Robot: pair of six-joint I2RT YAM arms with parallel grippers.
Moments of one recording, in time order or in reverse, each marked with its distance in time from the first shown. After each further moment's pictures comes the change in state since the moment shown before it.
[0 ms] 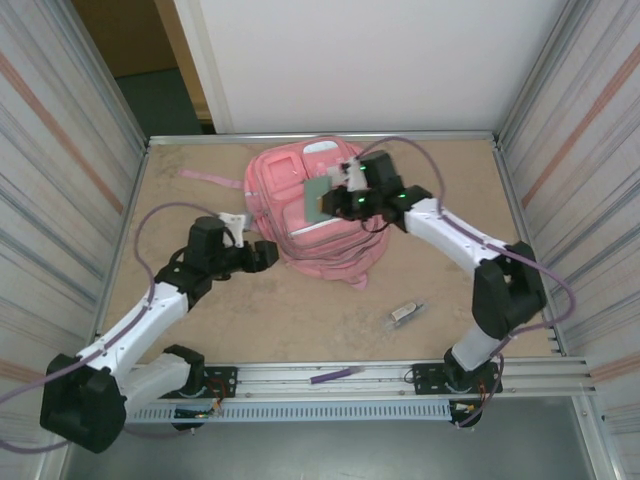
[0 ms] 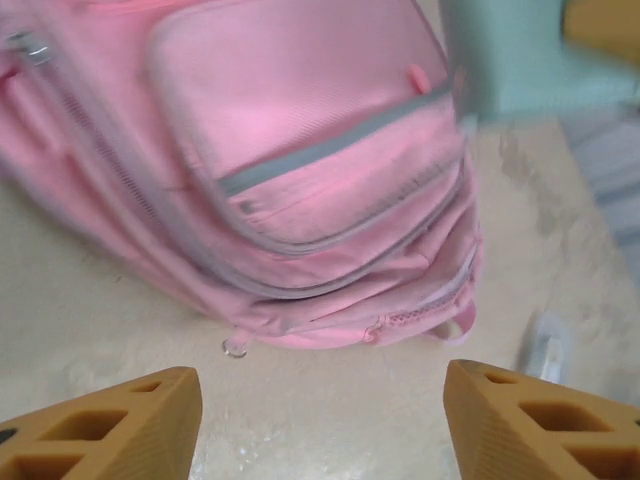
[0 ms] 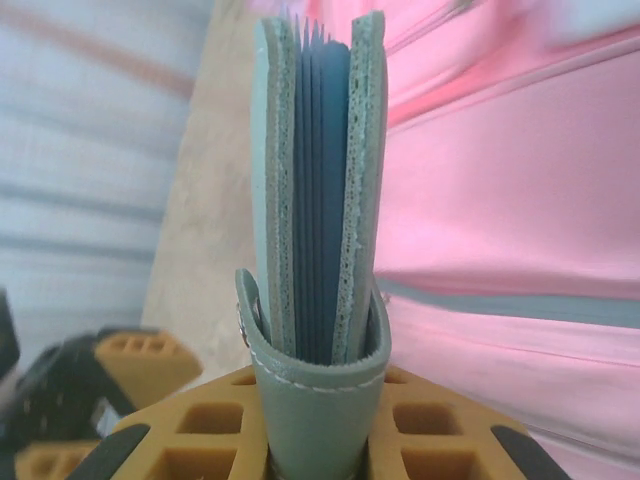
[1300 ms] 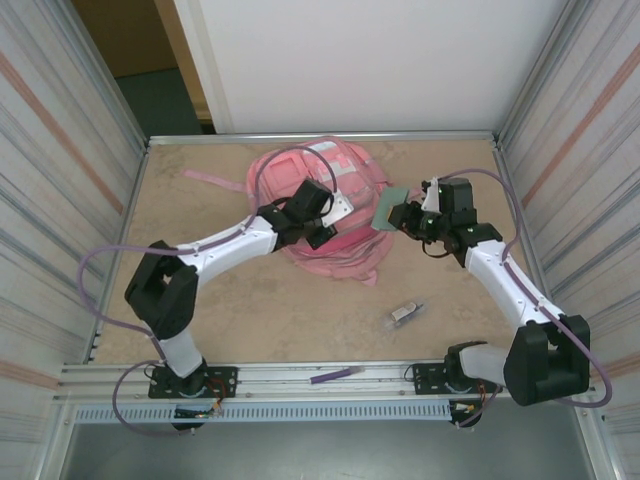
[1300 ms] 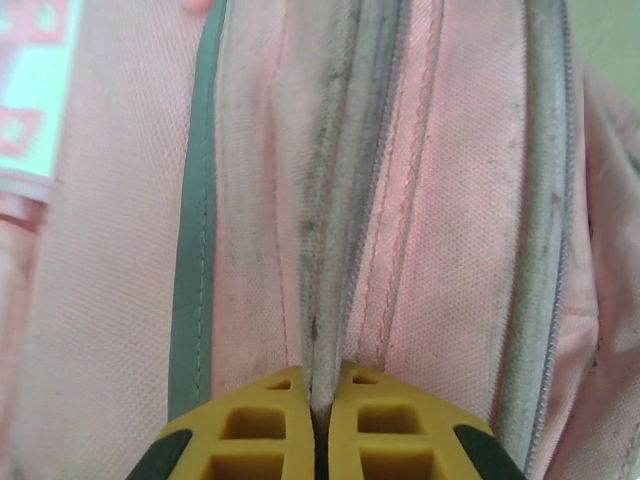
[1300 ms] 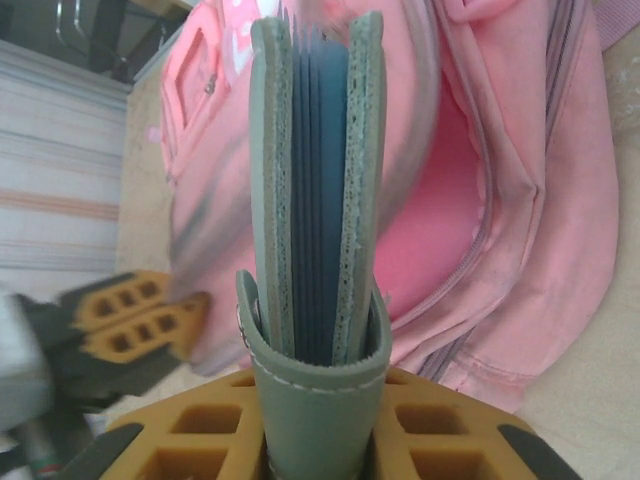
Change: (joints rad) left arm -0.319 0.676 0.687 -0.190 -0.426 0.709; right arm -0.301 -0.391 -0.393 -0.011 0.013 0.031
